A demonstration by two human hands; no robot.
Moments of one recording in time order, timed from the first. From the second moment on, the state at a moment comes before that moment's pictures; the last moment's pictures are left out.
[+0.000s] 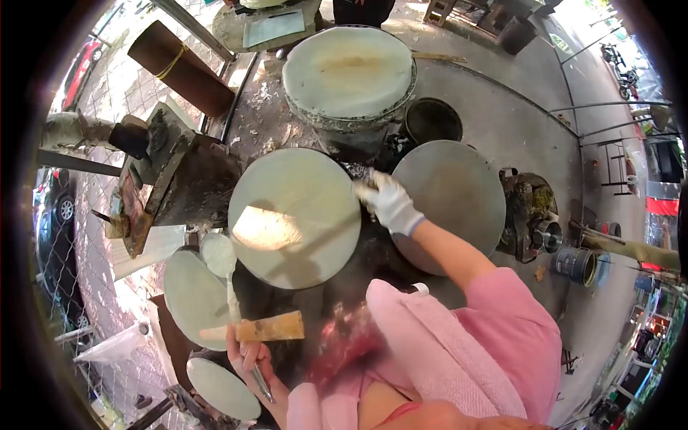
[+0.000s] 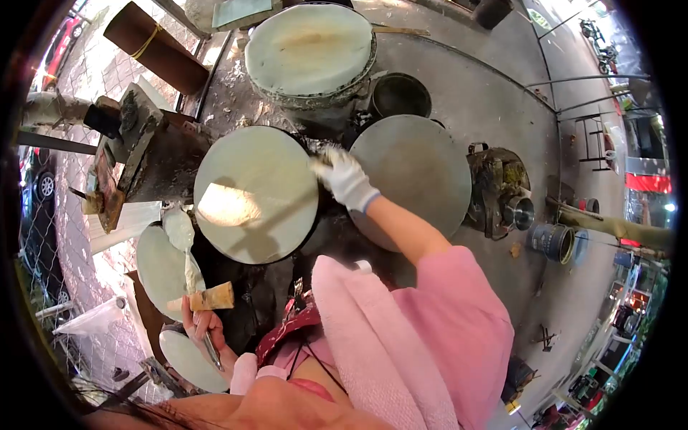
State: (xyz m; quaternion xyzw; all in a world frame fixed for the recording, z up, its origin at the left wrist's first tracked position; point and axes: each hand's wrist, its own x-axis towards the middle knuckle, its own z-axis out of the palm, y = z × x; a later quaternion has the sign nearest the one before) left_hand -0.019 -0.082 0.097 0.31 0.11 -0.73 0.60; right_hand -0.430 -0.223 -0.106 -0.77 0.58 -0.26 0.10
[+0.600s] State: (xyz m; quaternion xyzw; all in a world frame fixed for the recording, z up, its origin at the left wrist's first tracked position) left_hand -0.072 -0.110 0.101 0.29 0.09 -0.77 0.56; right_hand -0.788 -0.021 -0.244 -0.12 0.78 -0.61 0.07
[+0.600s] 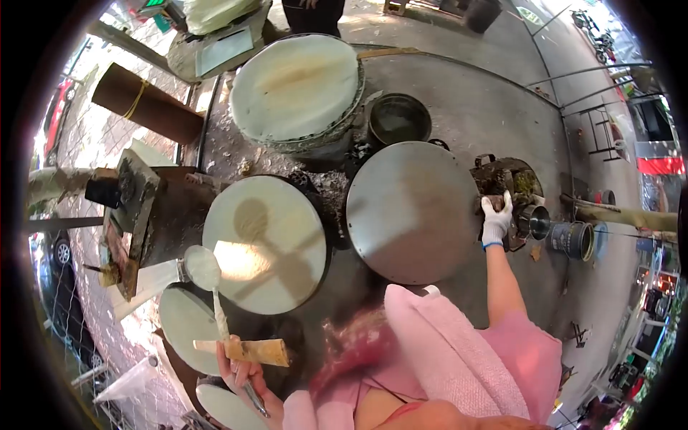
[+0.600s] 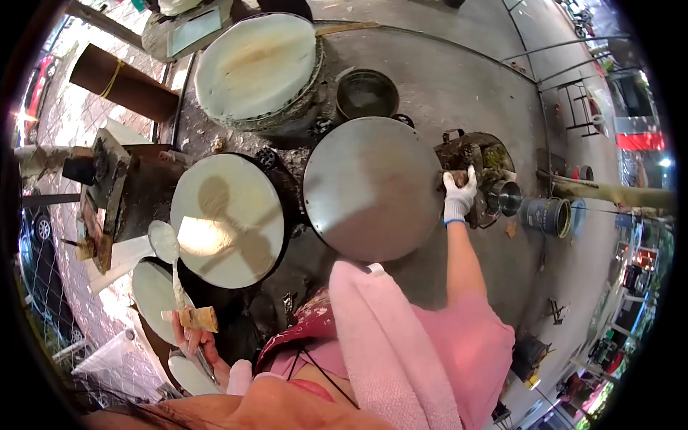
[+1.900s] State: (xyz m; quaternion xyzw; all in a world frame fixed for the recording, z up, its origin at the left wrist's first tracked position) left_hand -0.024 -0.112 0.115 0.31 0.01 -0.84 0.44; right_hand -0.556 0.090 -0.176 -0.28 0.80 -0.51 -0.18
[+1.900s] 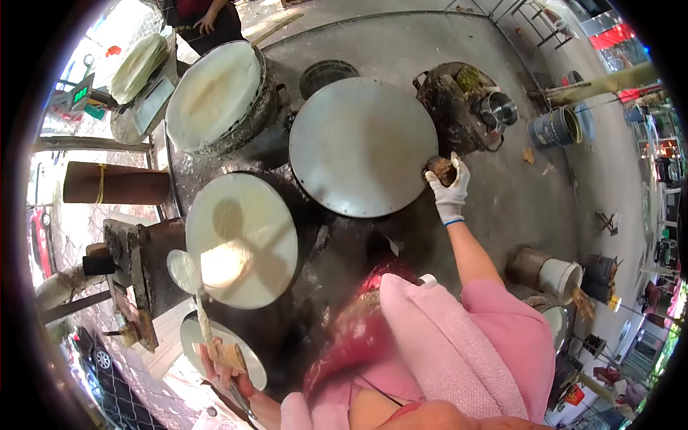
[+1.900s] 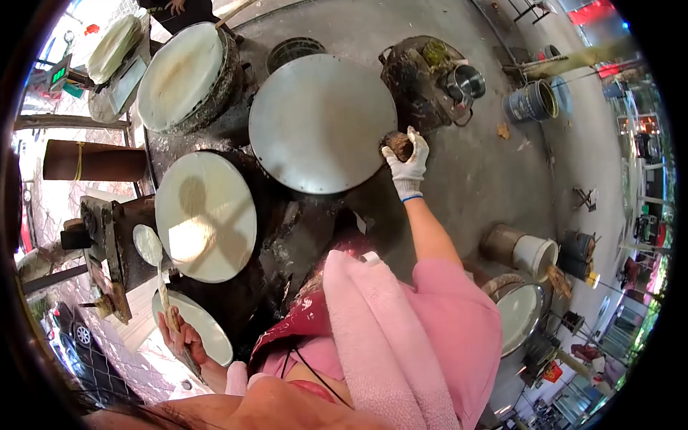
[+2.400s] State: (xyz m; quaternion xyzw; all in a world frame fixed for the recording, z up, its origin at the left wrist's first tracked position) left_hand 0.022 -0.039 0.145 0.48 -0.07 -0.66 0.57; right_hand -0.340 -0.037 -0.136 -0.57 0.70 -0.39 -0.22
